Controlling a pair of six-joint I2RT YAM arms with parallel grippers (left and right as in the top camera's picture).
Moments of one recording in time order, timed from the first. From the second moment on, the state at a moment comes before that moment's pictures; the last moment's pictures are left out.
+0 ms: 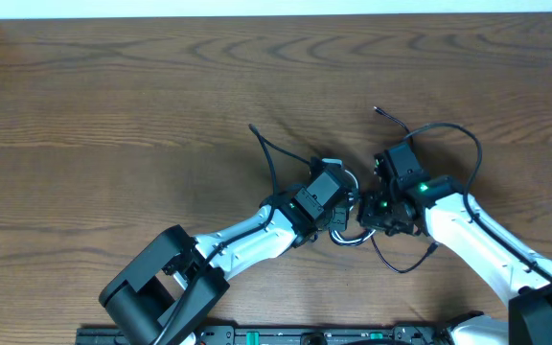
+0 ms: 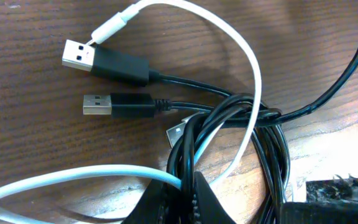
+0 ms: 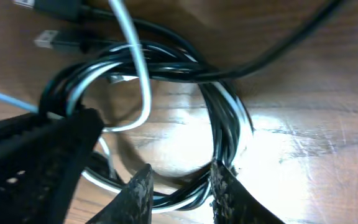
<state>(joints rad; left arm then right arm) -0.86 1.74 0.89 -0.14 0.02 -0.70 0.40 1.47 0.78 -0.64 -0.23 0.62</state>
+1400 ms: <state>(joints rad) -0.86 1.74 0.89 -0.14 0.02 -0.70 0.41 1.58 0.72 -0.45 -0.16 0.43</state>
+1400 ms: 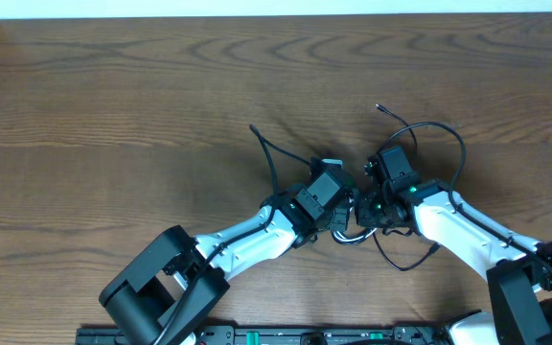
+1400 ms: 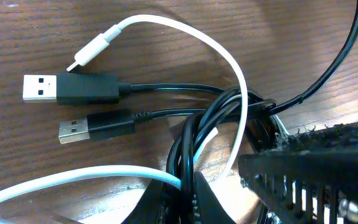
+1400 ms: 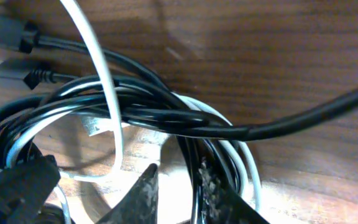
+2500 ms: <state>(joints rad) -0.78 1.74 0.89 -0.15 0.05 -0.77 0.42 1.39 0.77 -0.54 -0.30 0.31</state>
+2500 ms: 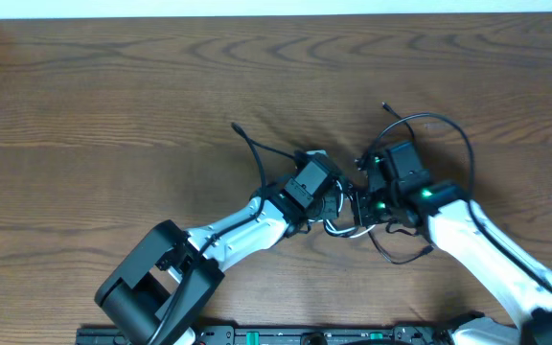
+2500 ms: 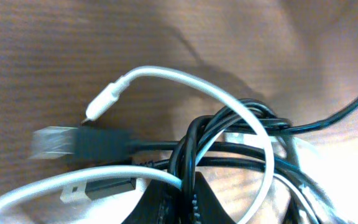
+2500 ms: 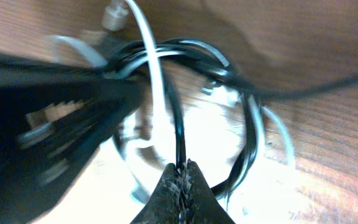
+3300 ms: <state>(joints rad) -0.73 1.74 0.89 -0.15 0.08 -0.78 0.40 1.31 0.78 -0.67 -0.07 0.36</state>
